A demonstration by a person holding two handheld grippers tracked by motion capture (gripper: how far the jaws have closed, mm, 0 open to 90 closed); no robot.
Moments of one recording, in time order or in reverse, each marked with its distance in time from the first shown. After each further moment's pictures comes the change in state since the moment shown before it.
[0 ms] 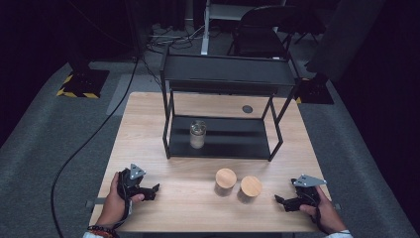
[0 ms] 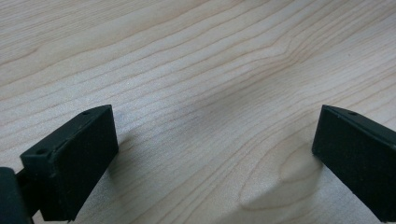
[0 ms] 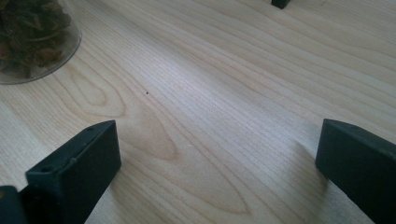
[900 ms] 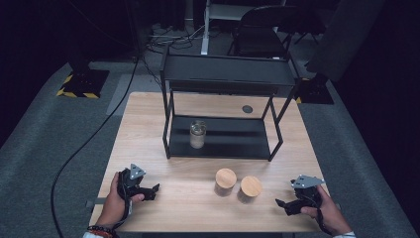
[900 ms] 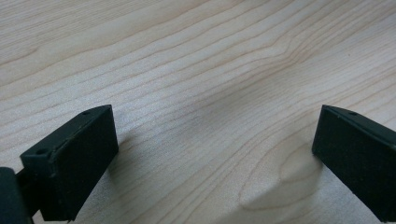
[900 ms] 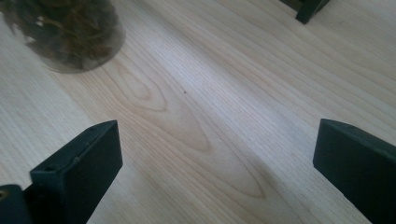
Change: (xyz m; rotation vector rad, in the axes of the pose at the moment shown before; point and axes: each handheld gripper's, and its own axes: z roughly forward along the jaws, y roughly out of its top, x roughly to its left) left arm 0.000 0.000 0.000 0.000 0.000 0.000; right arm 0.017 0.021 -0.021 0.079 0.018 -0.095
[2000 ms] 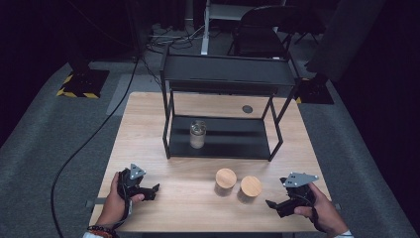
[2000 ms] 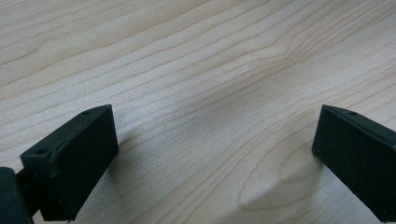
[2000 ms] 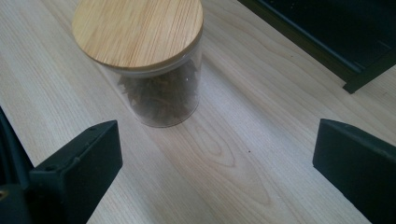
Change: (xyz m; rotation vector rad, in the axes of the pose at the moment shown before) left arm 0.000 0.000 0.000 -0.001 0.000 0.000; right arm 0.034 0.045 -0.018 -0.023 0.086 -0.056
